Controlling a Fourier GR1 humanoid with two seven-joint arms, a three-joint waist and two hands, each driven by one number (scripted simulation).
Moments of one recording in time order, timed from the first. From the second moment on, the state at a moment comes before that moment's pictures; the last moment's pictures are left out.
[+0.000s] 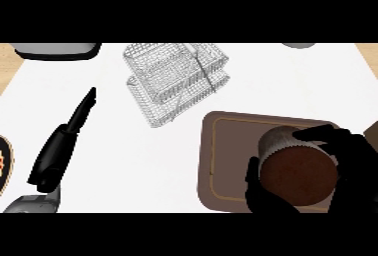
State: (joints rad) left arm -0.07 0.27 -0.07 -1.68 -0.23 -0.02 -0.05; right arm -0.36 -0.01 0.55 -2.32 1.51 0.36 1.18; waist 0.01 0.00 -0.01
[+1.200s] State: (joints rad) left arm -0.15 0.25 -0.10 -1.63 -0.25 -0.04 -0.06; right arm -1.18 -0.01 0.00 -1.40 1.16 0.23 1.16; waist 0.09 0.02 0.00
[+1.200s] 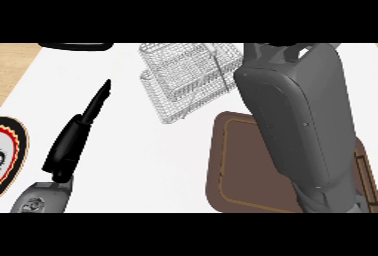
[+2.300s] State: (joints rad) left arm -0.16 0.23 -0.10 -1.61 -0.25 -0.04 -0.06; right arm -1.36 -0.02 -0.20 -0.86 1.16 -0.64 0.99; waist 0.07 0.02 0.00
